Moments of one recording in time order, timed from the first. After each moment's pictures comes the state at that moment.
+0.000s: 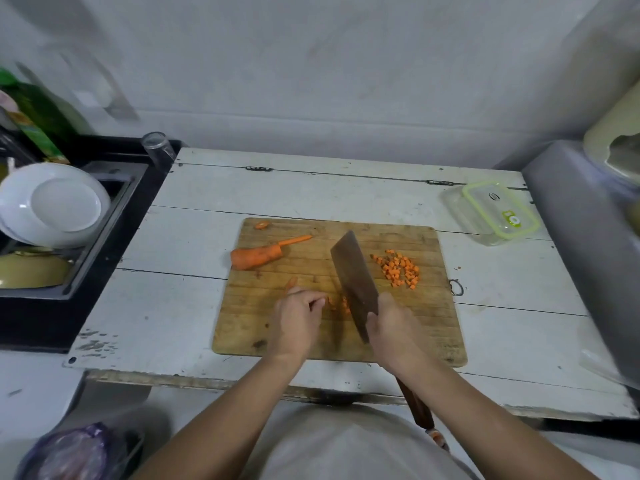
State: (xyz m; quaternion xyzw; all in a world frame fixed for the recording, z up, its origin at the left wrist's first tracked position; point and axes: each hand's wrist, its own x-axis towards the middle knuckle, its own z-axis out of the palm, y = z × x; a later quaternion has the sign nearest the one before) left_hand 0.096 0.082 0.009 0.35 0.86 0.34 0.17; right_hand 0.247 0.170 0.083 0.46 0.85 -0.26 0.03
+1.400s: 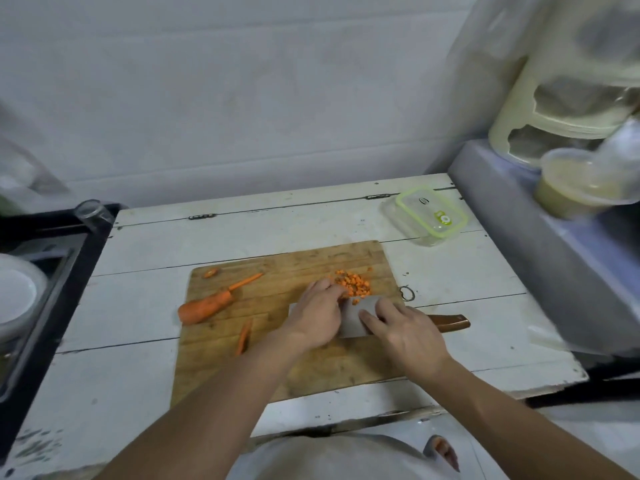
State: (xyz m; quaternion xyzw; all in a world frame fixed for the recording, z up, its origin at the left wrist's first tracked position) left_hand 0.124 0.193 0.045 0.62 0.73 0.16 0.23; right_hand 0.329 0.247 0.029 0.23 0.96 0.09 -0.14
